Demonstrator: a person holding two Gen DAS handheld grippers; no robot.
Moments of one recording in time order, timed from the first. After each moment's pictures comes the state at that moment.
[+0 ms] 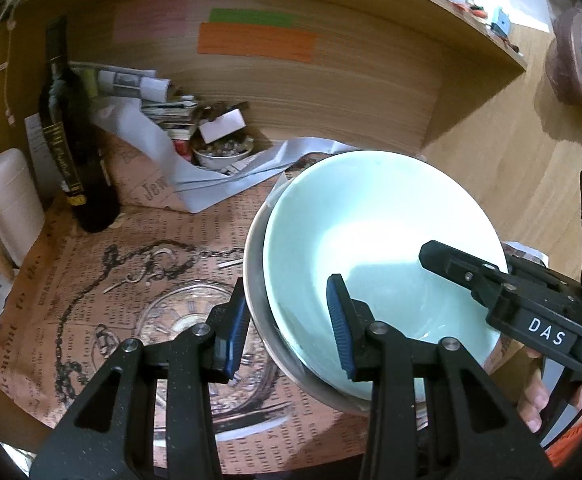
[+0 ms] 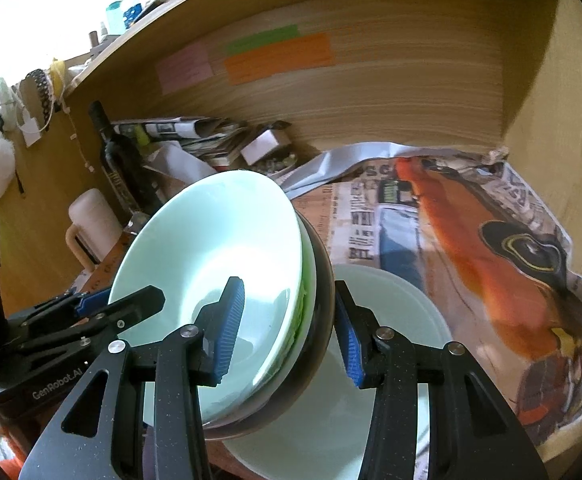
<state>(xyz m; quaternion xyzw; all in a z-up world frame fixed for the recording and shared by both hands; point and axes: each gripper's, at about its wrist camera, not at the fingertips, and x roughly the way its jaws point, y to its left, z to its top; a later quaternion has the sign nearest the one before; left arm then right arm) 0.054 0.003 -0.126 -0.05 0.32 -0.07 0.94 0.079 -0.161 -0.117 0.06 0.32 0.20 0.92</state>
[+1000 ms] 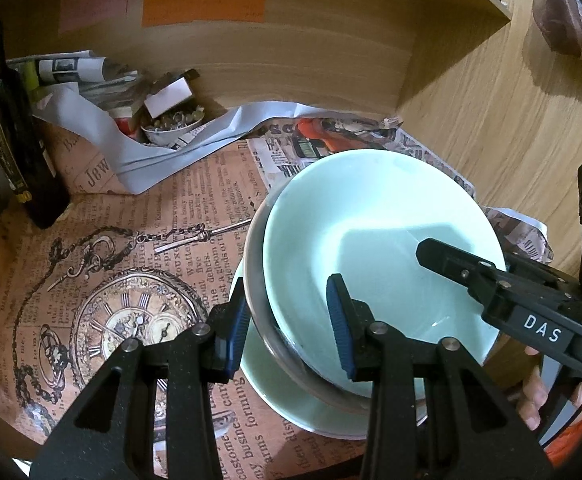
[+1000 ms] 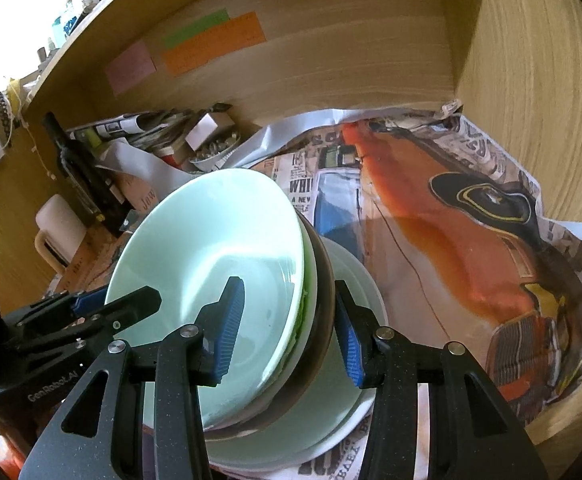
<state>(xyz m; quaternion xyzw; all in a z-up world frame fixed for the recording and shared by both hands) 0.082 -0.041 -0.148 -0.03 0.37 -0.11 0.92 0.086 -0.205 -0.143 0.09 0.35 0.16 0.92</state>
